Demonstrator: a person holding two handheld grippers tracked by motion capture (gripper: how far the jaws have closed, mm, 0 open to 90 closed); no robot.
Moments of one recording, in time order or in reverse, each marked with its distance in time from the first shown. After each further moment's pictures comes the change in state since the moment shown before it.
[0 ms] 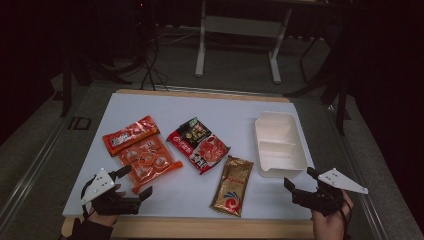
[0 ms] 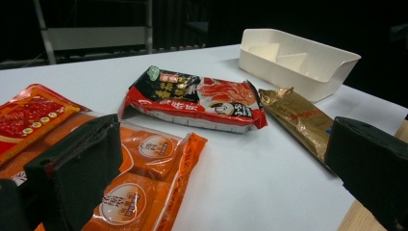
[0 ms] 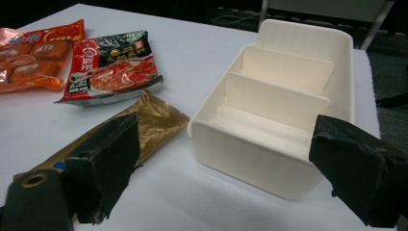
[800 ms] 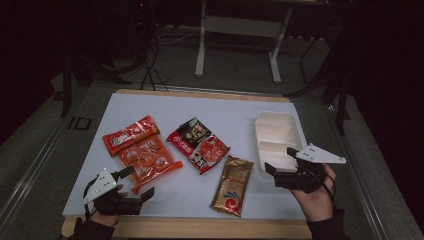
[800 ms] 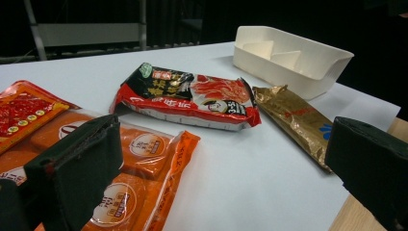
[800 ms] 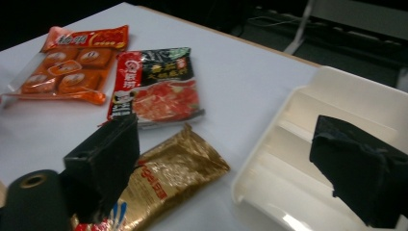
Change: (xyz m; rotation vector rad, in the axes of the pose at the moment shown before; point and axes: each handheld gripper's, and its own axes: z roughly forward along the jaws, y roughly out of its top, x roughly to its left) left arm -0.002 -0.001 0.003 0.007 -0.020 -0.006; right arm 0.031 0.061 0.031 0.043 0.132 -0.119
